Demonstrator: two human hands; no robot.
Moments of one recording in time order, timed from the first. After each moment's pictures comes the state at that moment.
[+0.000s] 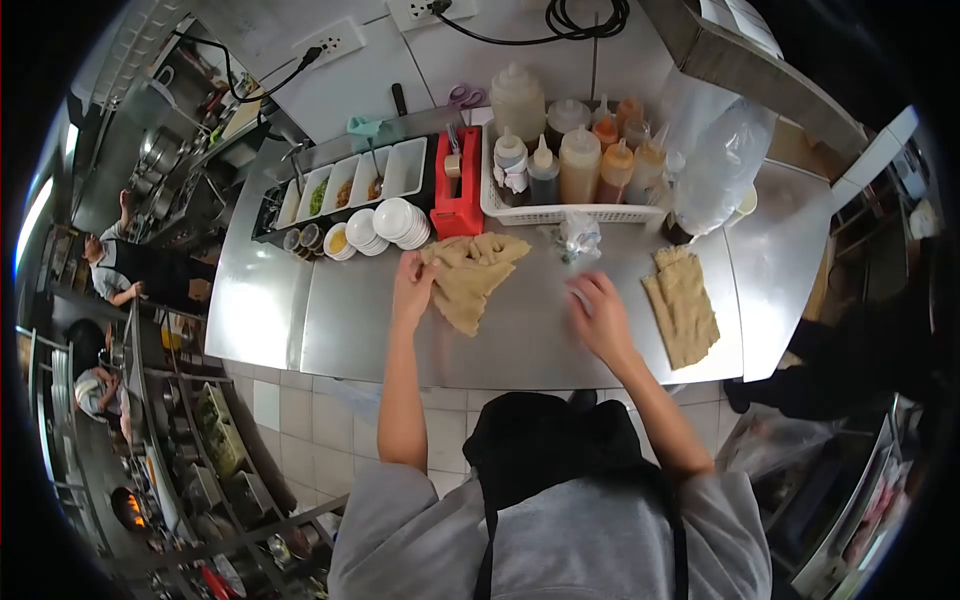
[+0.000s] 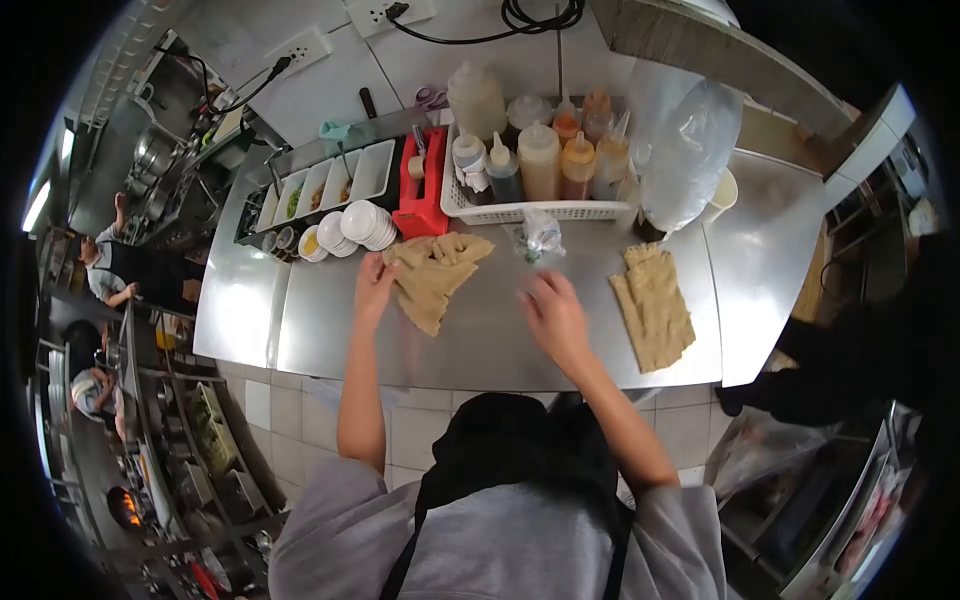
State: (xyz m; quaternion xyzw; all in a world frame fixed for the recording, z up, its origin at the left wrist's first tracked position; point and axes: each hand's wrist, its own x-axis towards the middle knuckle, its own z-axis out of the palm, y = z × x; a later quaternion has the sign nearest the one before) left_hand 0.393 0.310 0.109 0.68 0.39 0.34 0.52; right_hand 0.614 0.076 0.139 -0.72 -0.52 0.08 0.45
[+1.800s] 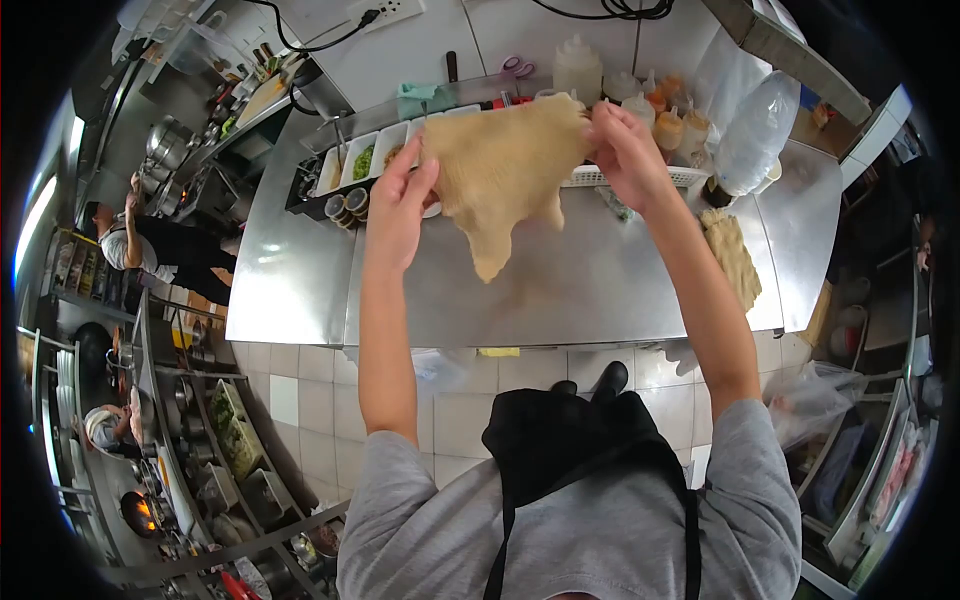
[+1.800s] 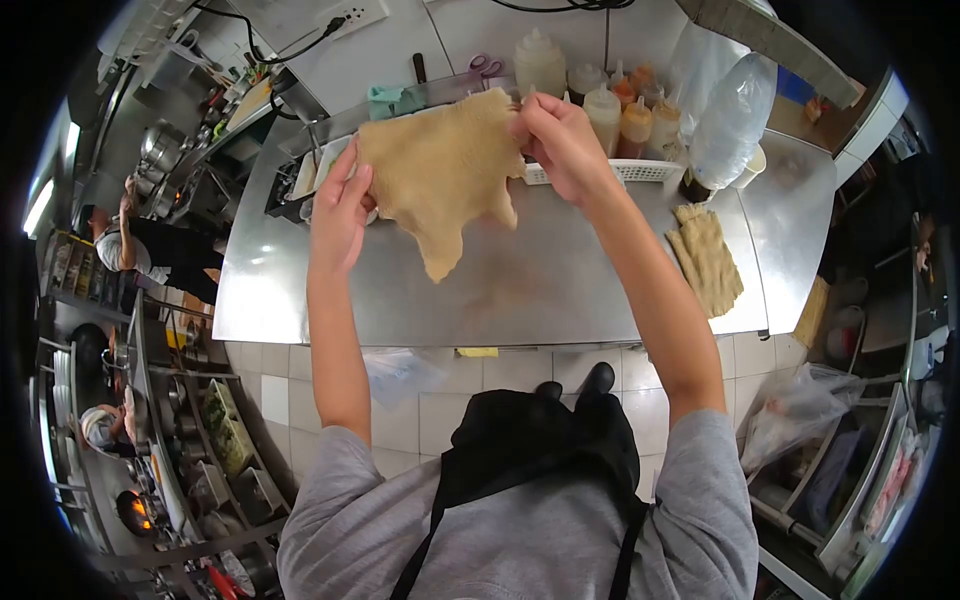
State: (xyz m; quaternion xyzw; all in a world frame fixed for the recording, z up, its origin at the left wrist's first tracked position) left_hand 0.333 0.290 0.302 0.65 0.20 0.39 0.63; right_hand 0.564 0.180 0.299 -0.39 -0.37 0.39 0.74
